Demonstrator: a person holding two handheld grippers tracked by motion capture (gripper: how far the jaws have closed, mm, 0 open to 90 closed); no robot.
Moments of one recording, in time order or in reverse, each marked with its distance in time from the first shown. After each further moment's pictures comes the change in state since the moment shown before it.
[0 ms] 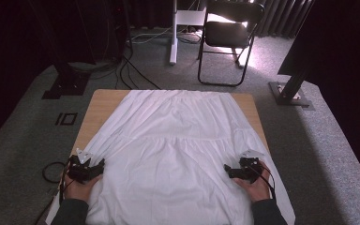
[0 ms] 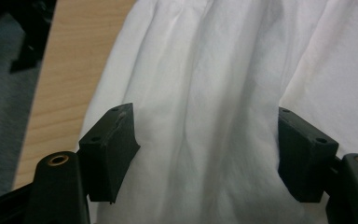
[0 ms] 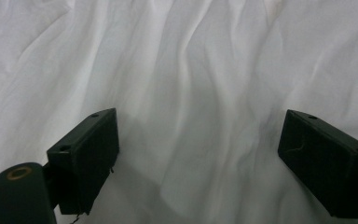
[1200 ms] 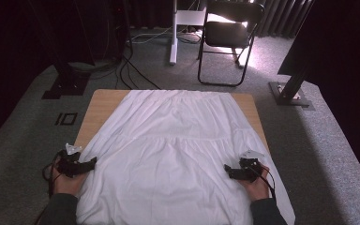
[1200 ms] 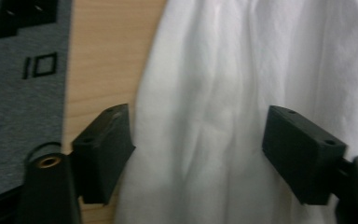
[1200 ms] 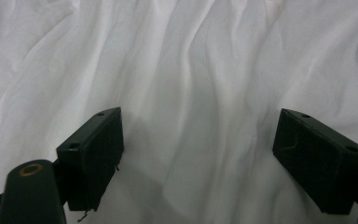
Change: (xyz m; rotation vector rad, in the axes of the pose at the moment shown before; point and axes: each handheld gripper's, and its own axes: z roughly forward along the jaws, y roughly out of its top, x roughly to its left) left arm 0.033 0.009 -0.002 0.083 -0.011 -0.022; right arm 0.001 -0.001 -0.002 -0.009 0.004 -0.006
